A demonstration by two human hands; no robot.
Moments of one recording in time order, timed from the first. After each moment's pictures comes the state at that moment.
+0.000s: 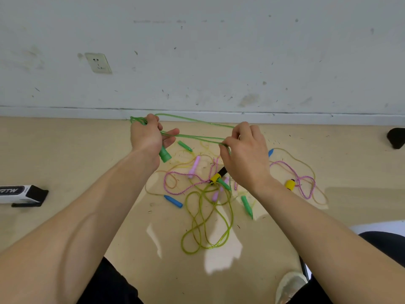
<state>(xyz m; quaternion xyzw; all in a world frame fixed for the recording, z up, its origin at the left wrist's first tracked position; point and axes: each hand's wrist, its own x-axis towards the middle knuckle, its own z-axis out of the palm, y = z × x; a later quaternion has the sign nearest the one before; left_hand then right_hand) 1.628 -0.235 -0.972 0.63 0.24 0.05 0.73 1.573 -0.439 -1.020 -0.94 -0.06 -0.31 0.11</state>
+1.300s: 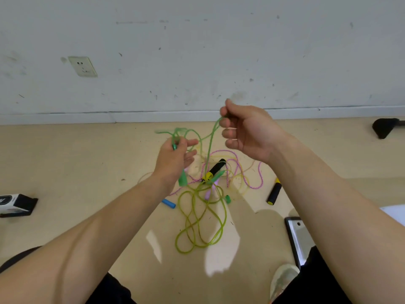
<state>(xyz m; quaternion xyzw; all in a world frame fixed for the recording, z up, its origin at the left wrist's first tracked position) 1.583 -0.290 -1.010 0.69 0.08 -0.11 0.71 1.570 -0.469 -0.923 -0.55 0.09 0.16 0.81</state>
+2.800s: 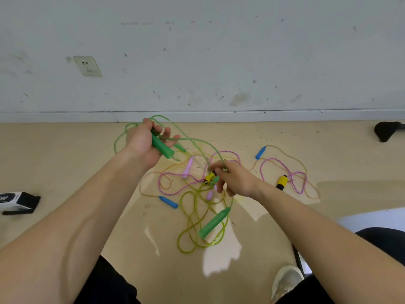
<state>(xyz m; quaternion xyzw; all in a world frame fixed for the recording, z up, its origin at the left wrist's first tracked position) 1.626 -0.238 -0.971 0.45 0.23 -0.08 0.86 1.548 -0.454 -1.041 -0.84 0.05 0.23 0.49</state>
